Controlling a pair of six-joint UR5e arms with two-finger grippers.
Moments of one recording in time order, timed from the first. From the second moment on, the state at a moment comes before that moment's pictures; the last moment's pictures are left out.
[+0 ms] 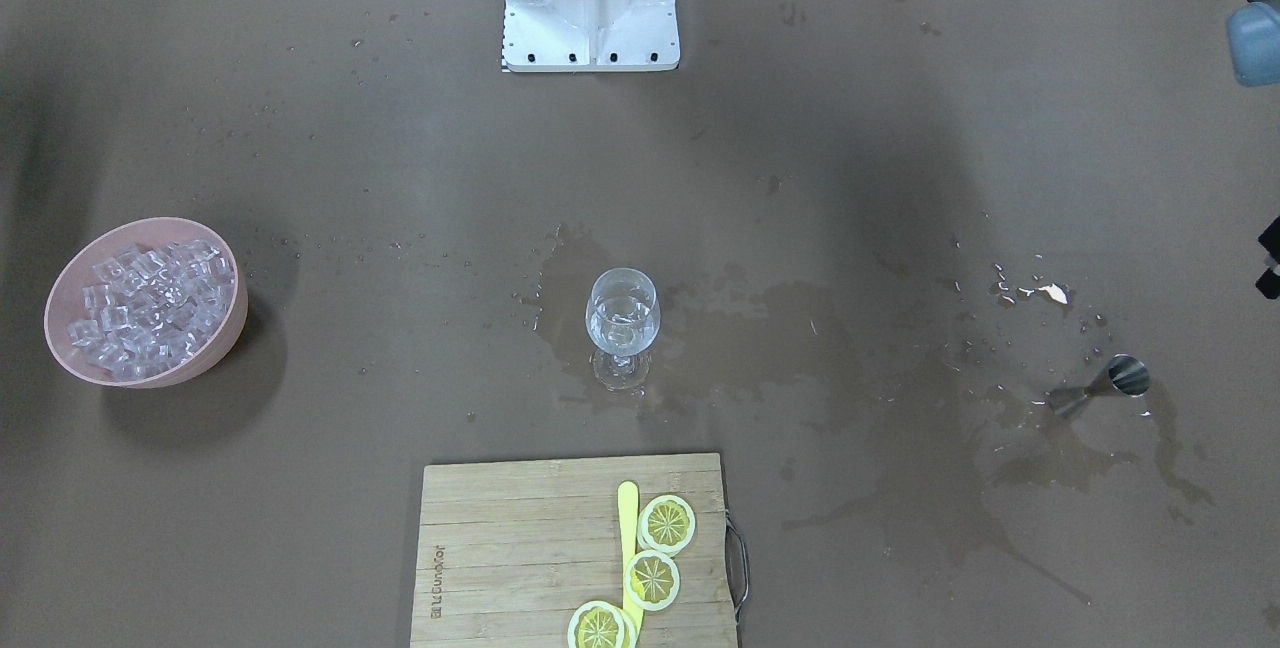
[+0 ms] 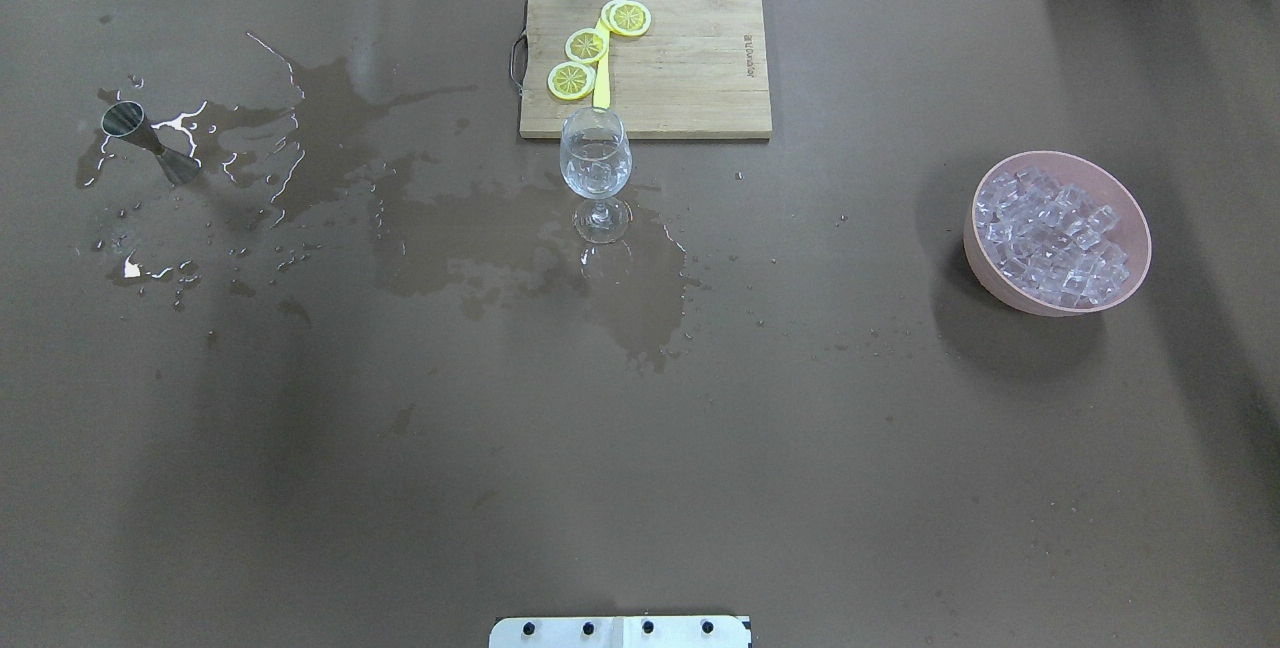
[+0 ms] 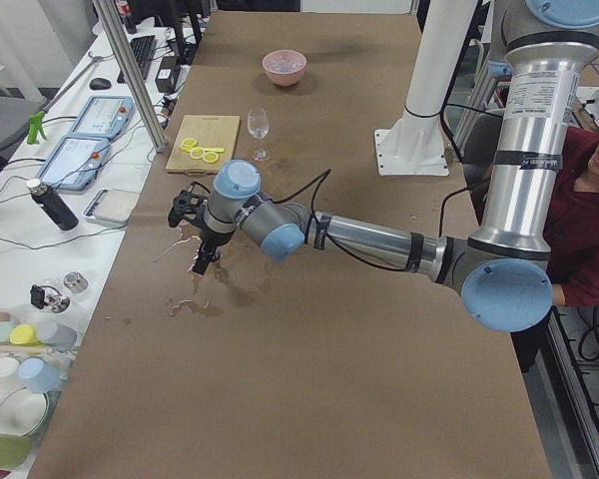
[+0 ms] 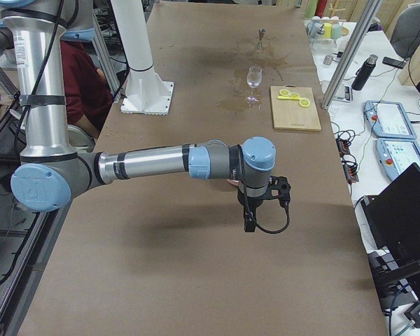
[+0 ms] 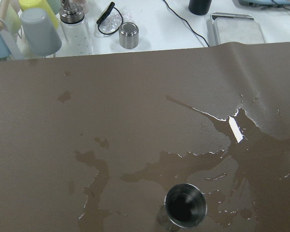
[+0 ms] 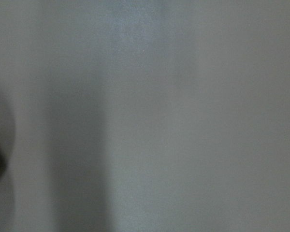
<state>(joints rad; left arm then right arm) -1.43 -1.69 -1.65 -2.05 -2.22 -0.40 1.58 -1.53 1.71 -1.70 2.29 0.01</state>
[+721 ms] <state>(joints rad) -1.63 -1.73 -1.53 -1.83 -2.31 -0.05 1.58 -1.54 1.73 -1.72 2.29 0.01</state>
